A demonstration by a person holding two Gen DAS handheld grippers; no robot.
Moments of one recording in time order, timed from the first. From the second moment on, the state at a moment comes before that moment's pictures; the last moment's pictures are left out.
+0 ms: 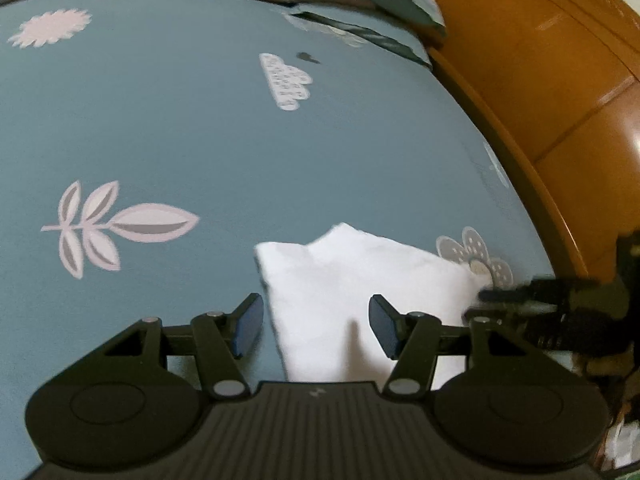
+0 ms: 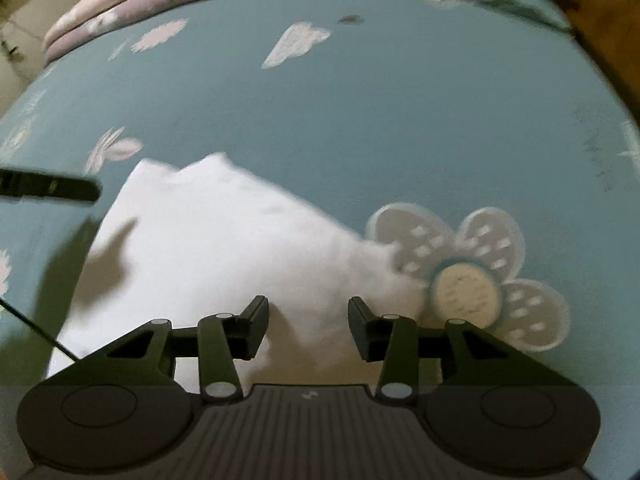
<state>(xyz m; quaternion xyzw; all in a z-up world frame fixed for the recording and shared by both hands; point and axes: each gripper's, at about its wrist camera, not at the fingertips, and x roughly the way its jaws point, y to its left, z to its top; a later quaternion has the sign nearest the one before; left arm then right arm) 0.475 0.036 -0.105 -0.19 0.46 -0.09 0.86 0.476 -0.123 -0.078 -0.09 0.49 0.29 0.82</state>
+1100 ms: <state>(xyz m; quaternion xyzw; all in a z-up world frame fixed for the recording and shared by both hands) 0.364 -0.045 -0.083 -0.05 0.48 -0.15 0.87 0.321 -0.143 -0.091 -0.17 0.50 0.32 0.79</state>
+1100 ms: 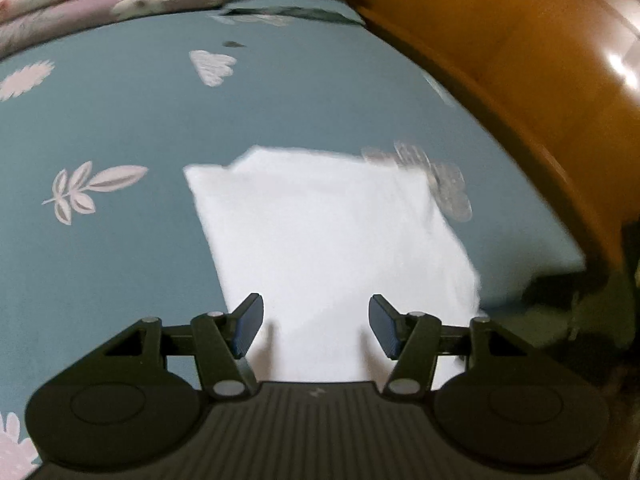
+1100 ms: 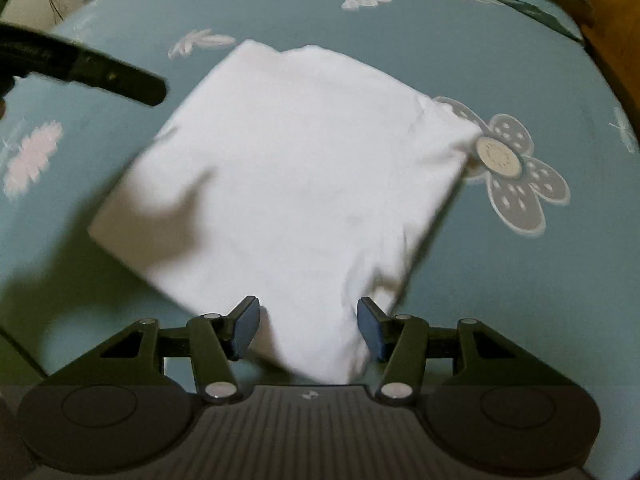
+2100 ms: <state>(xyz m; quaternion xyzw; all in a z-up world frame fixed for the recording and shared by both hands) 0.379 -0.070 -0.116 -0.04 0.51 -0.14 0.85 0.271 -0.119 -0.084 -0.13 0.56 0.33 0.75</state>
